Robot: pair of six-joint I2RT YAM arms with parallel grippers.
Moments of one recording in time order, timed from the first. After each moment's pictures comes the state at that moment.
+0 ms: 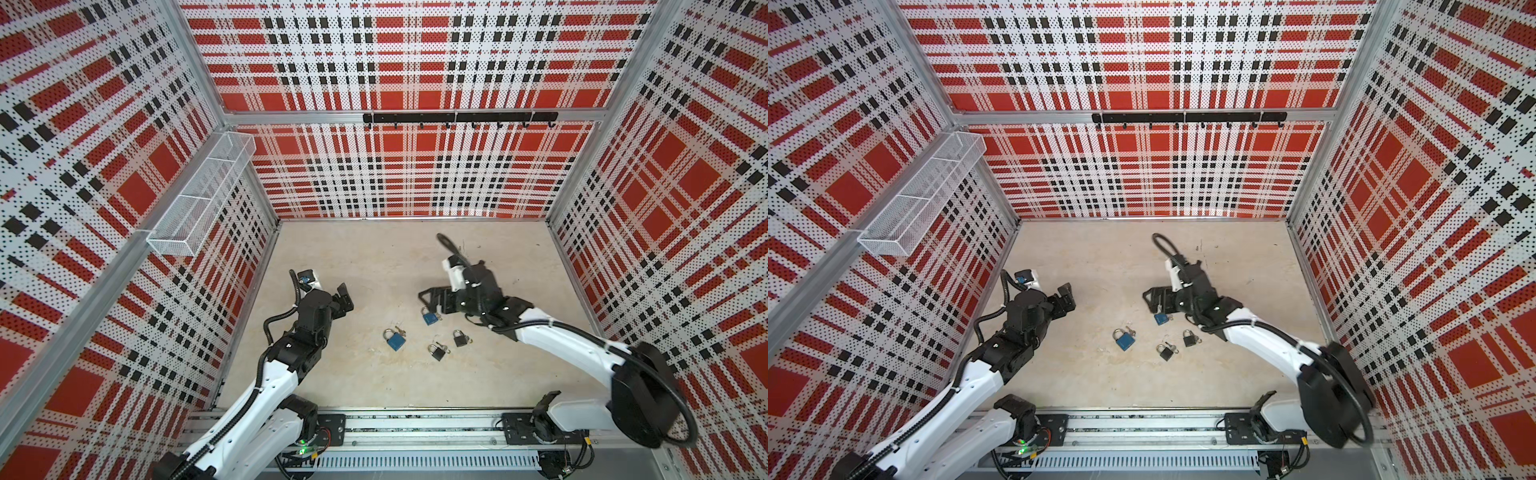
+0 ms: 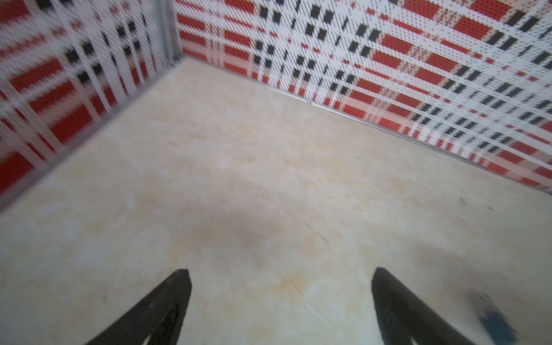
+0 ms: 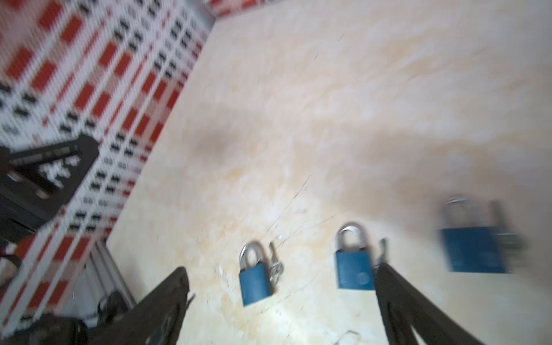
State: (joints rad) left arm -0.36 0.88 0.53 -0.09 -0.48 -0.39; right arm 0.55 1.27 0.85 -0.10 -0.13 0.46
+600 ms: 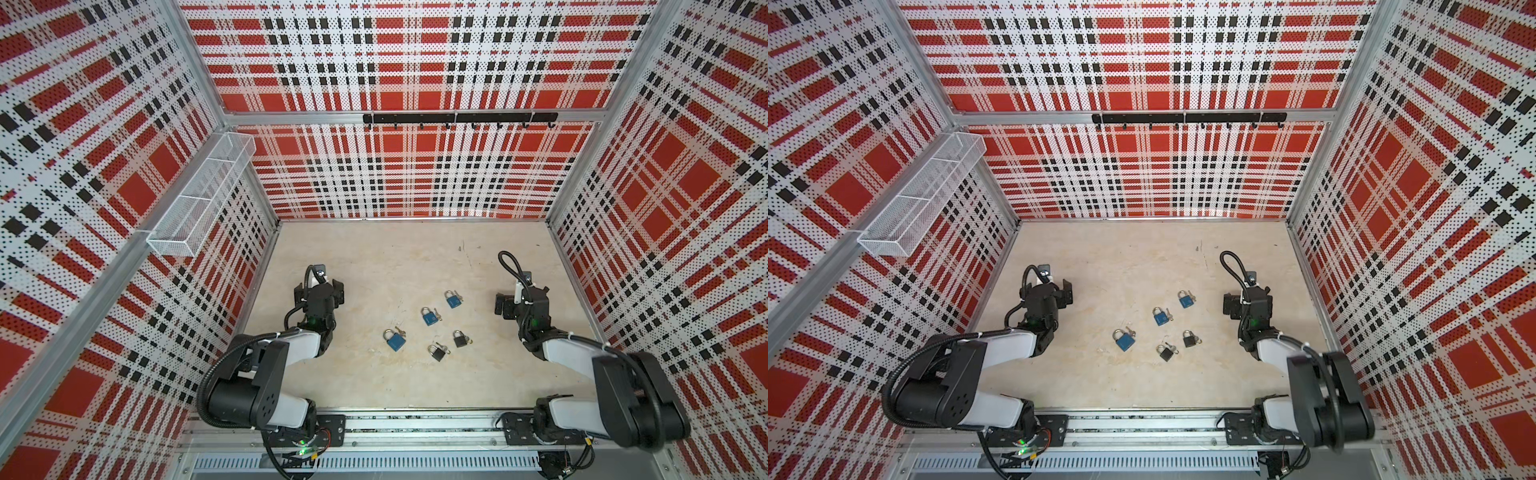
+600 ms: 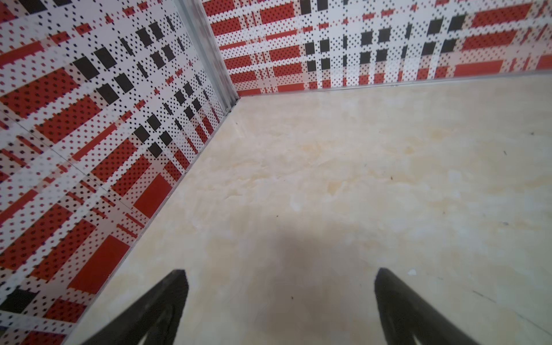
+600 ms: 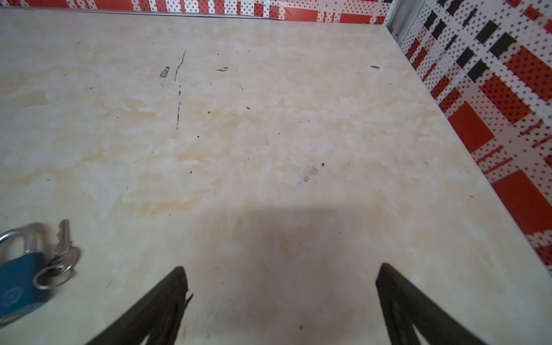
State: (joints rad) left arm -0.14 1.47 0.40 0.74 -0.47 0.05; right arm 0.11 1.40 0.38 0.49 0.22 0.00
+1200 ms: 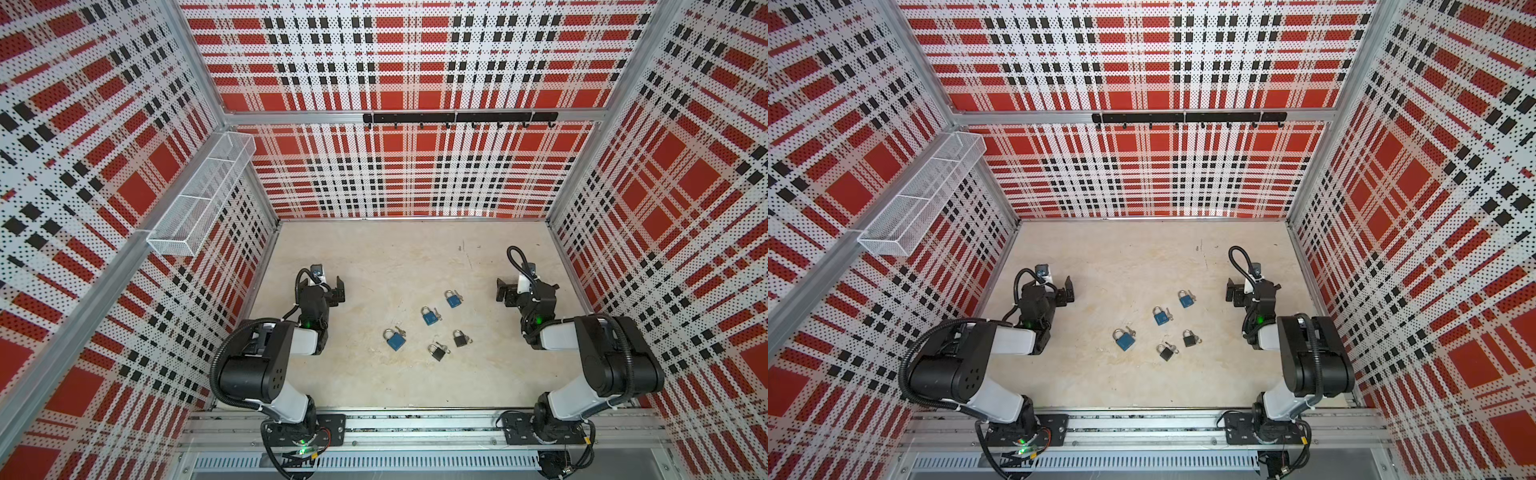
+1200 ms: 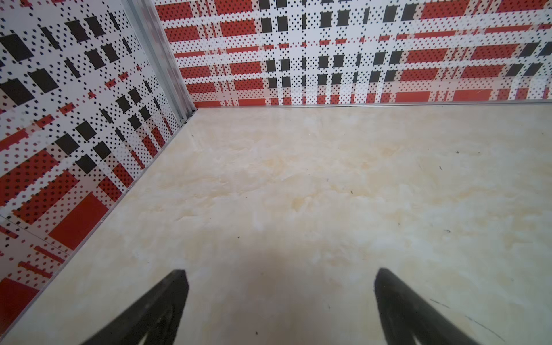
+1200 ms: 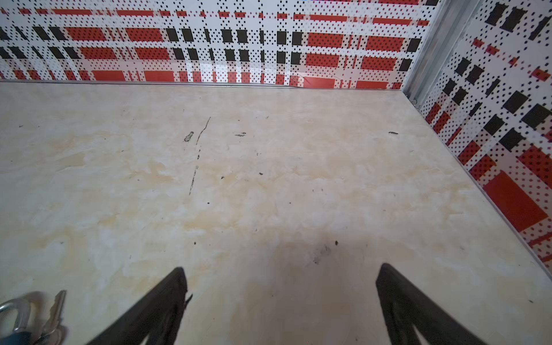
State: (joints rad) left arm -0.10 1.57 0.38 0.92 -0.24 0.04; right arm -0.01 1.59 0.40 0.85 -0.01 -0.03
